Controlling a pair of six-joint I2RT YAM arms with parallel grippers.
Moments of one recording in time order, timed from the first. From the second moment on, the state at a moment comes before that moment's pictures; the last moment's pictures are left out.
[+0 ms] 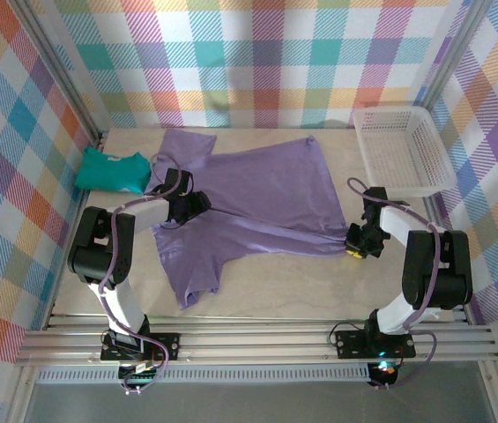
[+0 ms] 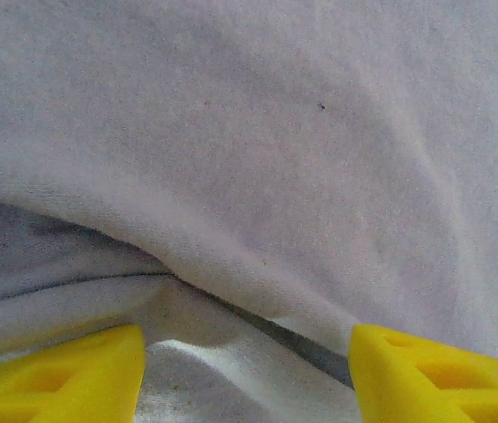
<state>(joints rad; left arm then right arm) -0.23 1.80 1.03 -0.21 0.09 -0.72 0.00 1.57 0.85 -0.77 -0.13 0.45</state>
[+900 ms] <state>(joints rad) -0.26 0.91 0.58 -0.84 -0.03 -0.85 0.00 1.40 0.85 -0.78 -0.20 0.41</state>
